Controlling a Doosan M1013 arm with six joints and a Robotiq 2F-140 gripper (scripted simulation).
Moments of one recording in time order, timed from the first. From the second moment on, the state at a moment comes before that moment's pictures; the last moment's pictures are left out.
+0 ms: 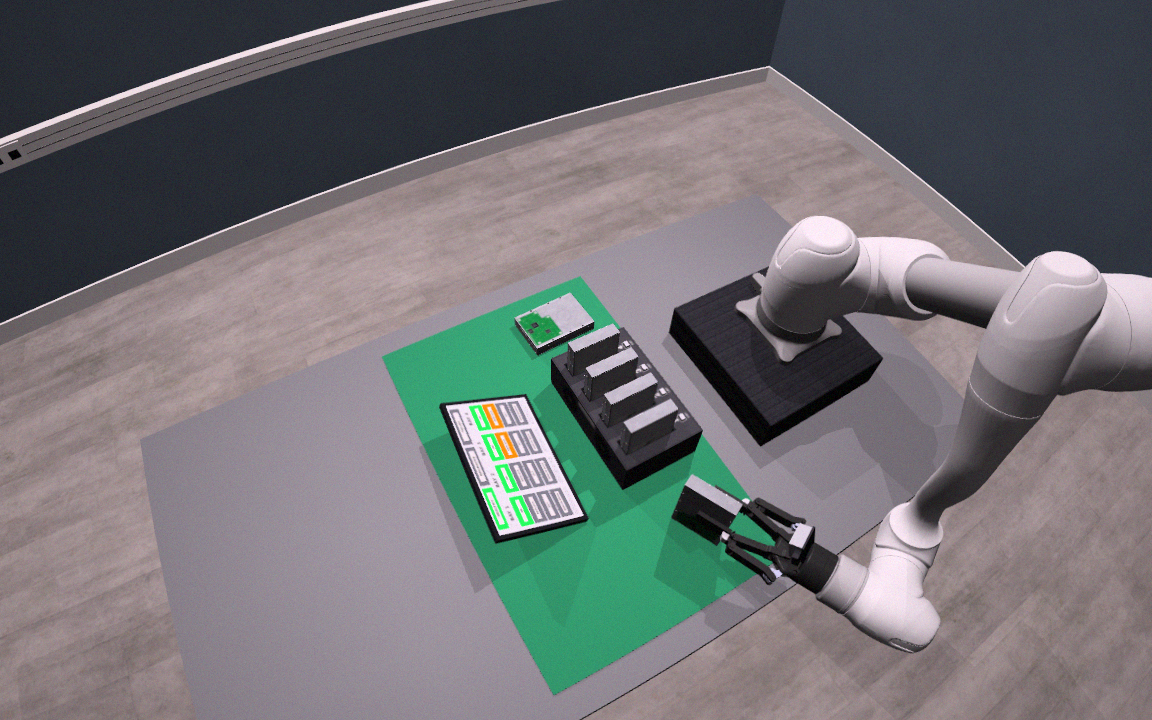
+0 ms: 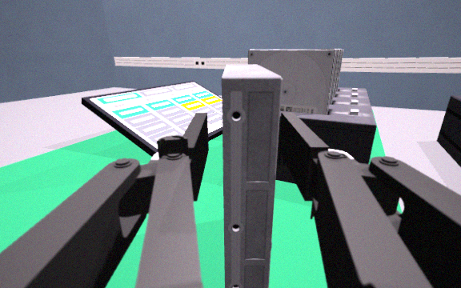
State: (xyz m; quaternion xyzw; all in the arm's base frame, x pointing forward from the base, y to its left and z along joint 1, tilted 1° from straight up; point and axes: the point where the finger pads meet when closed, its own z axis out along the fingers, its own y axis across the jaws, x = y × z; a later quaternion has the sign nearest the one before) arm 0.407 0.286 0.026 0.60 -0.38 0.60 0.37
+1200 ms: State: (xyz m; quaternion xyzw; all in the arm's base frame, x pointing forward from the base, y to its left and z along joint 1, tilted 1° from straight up) arm 0.391 0.318 0.025 0.60 -0.38 0.60 0.37
